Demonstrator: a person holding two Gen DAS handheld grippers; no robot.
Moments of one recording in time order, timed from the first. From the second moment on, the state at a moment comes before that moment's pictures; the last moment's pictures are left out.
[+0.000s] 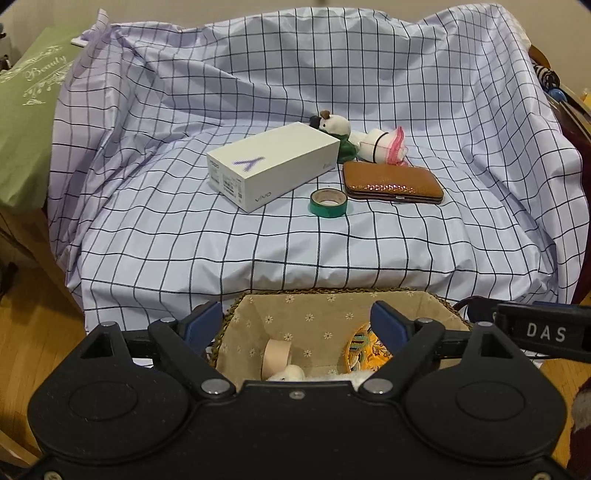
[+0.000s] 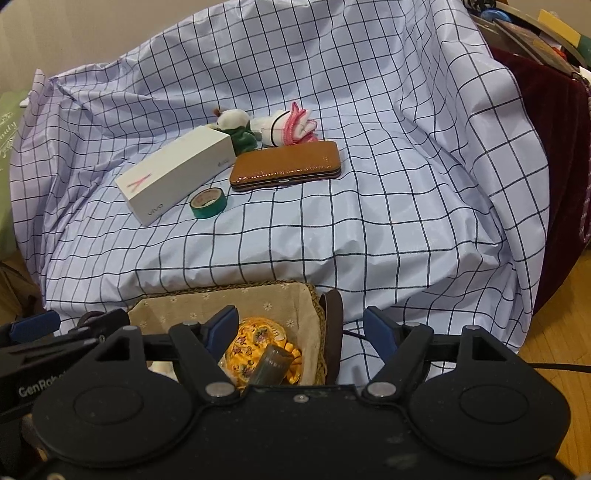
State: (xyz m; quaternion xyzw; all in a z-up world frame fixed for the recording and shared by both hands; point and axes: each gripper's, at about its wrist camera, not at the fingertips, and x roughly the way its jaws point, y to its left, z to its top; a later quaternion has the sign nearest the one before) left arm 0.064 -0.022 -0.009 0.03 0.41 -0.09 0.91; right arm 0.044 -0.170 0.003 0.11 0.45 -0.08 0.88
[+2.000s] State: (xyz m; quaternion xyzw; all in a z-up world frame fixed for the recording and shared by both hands) left arm 0.234 -0.040 -0.041 0.04 0.45 -0.12 0.89; right arm 0.373 -0.201 -0.055 0.09 0.44 -0.15 0.88
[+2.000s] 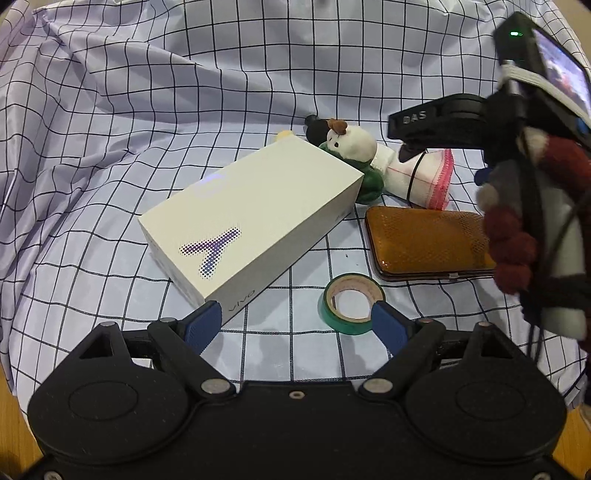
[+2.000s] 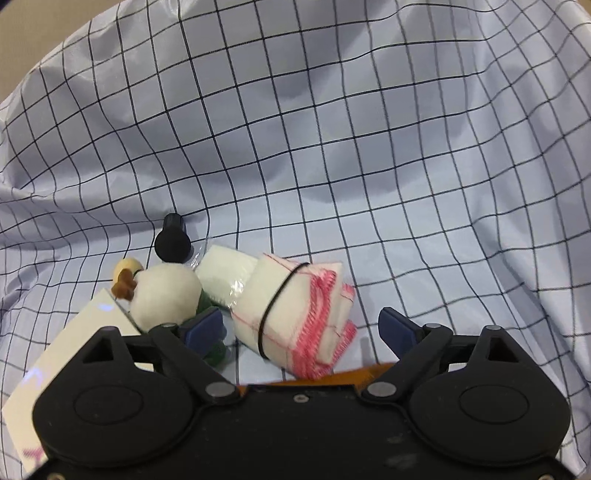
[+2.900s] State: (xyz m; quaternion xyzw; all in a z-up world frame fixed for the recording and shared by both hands) left arm 0.306 -0.062 0.018 0.04 0.39 -0.13 0.91; right arm 0.383 -0.231 -0.074 0.06 0.41 -0.16 0.90
